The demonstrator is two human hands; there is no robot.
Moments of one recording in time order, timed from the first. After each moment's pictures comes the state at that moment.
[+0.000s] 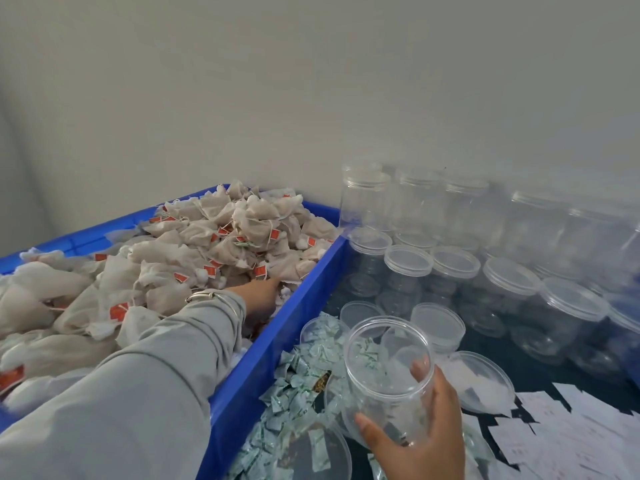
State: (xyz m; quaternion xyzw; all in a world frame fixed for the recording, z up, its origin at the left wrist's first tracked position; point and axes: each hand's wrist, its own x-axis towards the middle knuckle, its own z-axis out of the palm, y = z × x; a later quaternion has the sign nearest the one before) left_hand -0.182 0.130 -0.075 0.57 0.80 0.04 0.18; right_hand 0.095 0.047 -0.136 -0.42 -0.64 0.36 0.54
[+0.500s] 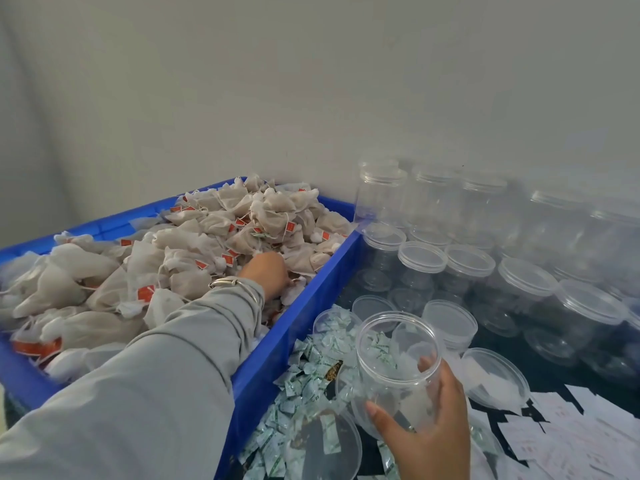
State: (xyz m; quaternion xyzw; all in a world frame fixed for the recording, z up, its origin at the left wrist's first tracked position) left_hand -0.186 0.128 -0.065 0.49 0.86 0.14 0.09; right_hand 0.096 0.052 -0.145 -0.41 -0.65 0.36 0.53
